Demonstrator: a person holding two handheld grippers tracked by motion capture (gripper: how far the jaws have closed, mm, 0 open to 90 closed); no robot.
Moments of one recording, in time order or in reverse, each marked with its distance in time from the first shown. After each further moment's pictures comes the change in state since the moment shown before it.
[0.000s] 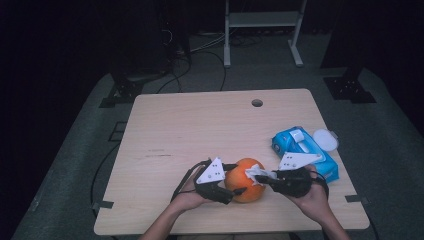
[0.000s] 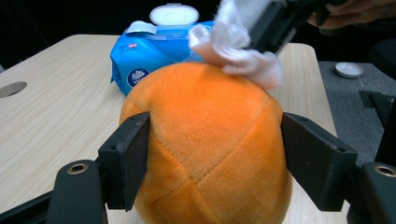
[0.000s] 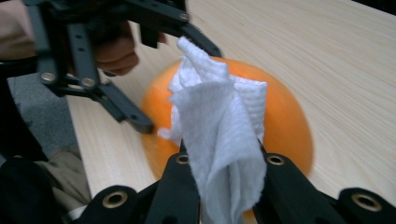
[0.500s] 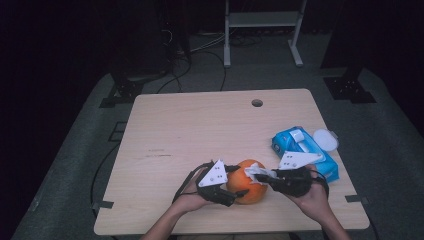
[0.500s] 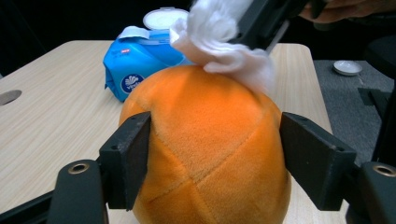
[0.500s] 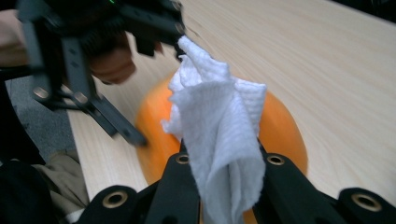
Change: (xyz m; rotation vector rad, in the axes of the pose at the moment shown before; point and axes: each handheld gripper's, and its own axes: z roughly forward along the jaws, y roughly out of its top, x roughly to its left) left arm -0.003 0.002 0.003 -0.007 0.014 -0.009; right arm -0.003 0.002 -0.004 -0.010 -0.012 0.001
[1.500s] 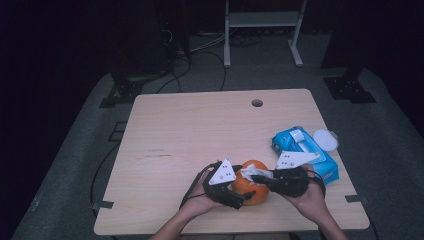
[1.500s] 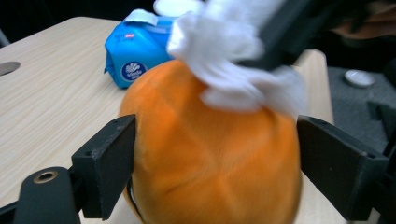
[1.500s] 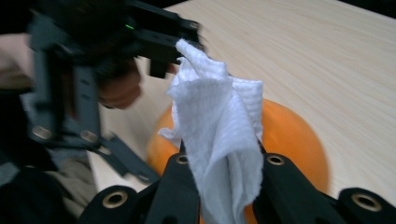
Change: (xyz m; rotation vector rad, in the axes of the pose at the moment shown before) left arm -0.013 0.006 0.016 0.051 0.031 -0.071; right arm 0.010 0.007 0.006 -0.013 0.049 0.019
